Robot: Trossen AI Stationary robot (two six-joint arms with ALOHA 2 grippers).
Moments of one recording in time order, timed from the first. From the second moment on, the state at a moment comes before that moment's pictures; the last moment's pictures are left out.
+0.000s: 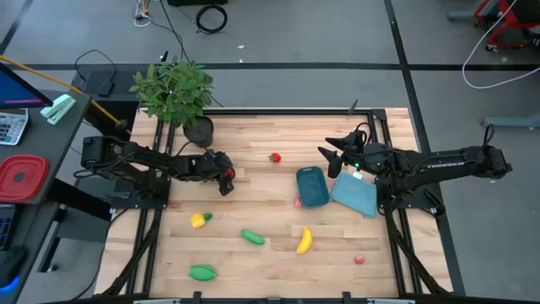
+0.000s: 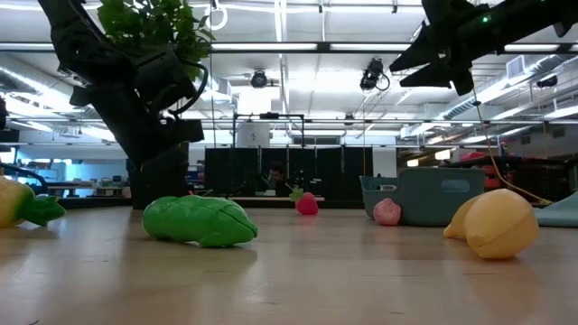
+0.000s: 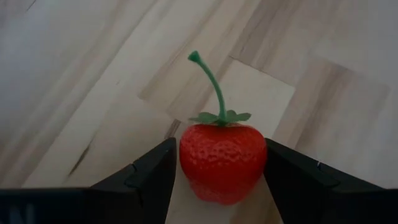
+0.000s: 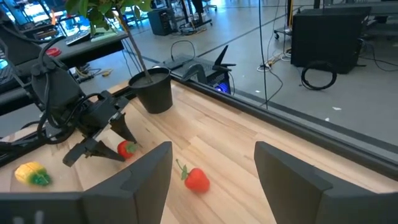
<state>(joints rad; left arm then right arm) 0.15 1.45 0.45 0.06 -0.29 -0.27 -0.03 0.81 0.50 0.02 0.55 0.40</state>
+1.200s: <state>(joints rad) 0.01 1.61 0.92 0.40 -0.16 -0.09 -0.07 0.81 0.50 0.05 0.55 0.40</state>
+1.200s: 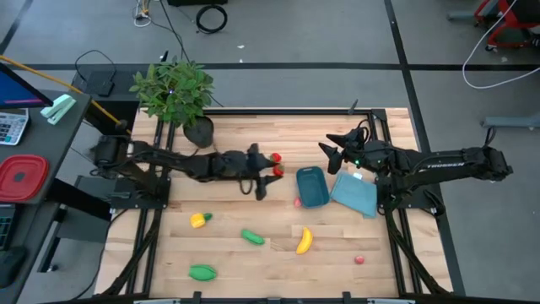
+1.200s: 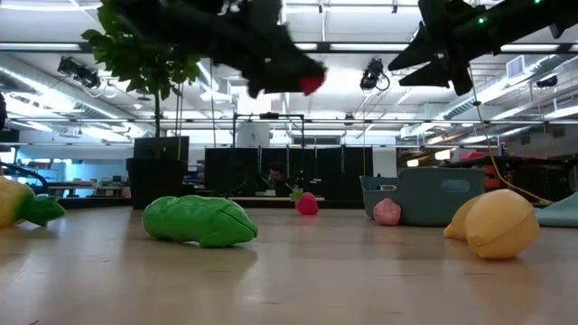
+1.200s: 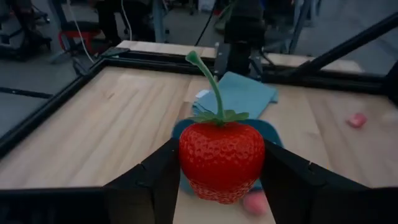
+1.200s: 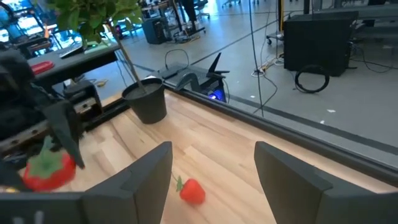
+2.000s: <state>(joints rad) 0.01 2.08 1.38 0.14 -0.13 -0.07 -0.10 0.81 0.50 0.05 0.55 0.37</state>
